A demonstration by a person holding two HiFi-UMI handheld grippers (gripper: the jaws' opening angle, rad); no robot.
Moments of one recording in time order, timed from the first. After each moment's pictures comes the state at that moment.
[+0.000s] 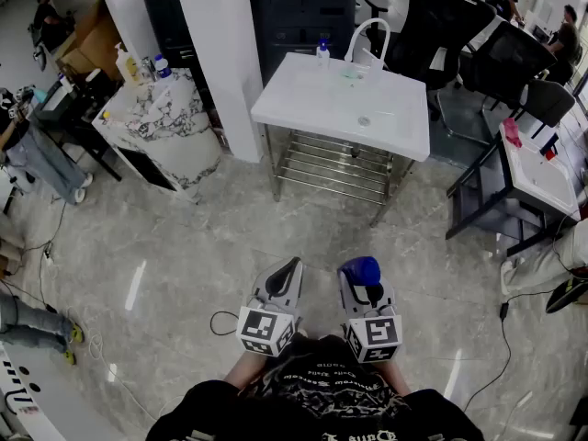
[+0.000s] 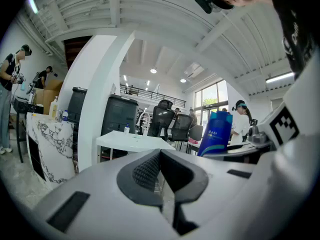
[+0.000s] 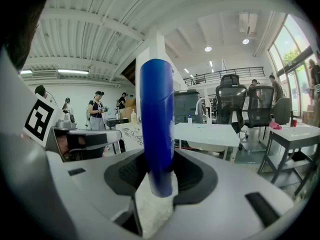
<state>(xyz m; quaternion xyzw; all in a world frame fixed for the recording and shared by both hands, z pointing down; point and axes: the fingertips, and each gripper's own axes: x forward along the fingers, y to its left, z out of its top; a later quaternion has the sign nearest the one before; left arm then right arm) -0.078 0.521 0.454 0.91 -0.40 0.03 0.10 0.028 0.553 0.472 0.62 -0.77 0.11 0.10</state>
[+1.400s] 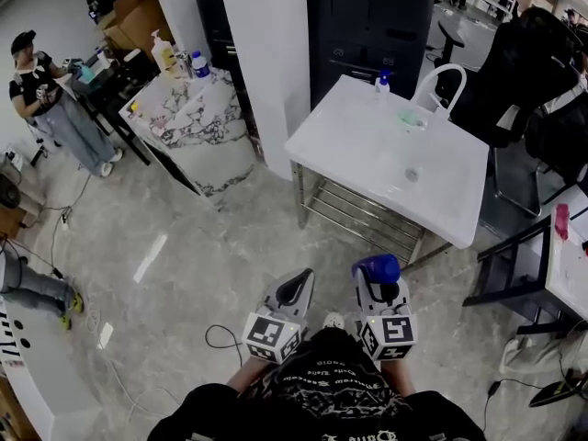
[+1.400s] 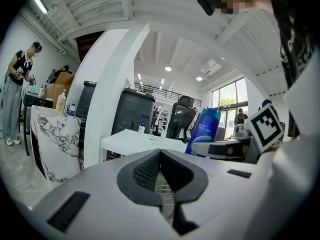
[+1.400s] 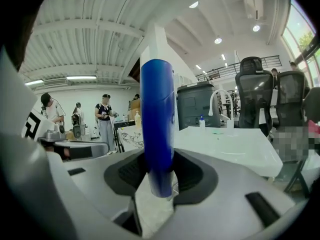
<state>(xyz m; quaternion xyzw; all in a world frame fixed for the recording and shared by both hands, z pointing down) -0.043 0.305 0.475 0.87 -0.47 0.03 0.14 0.076 0.284 0.476 0.54 -0.83 0.11 0.09</state>
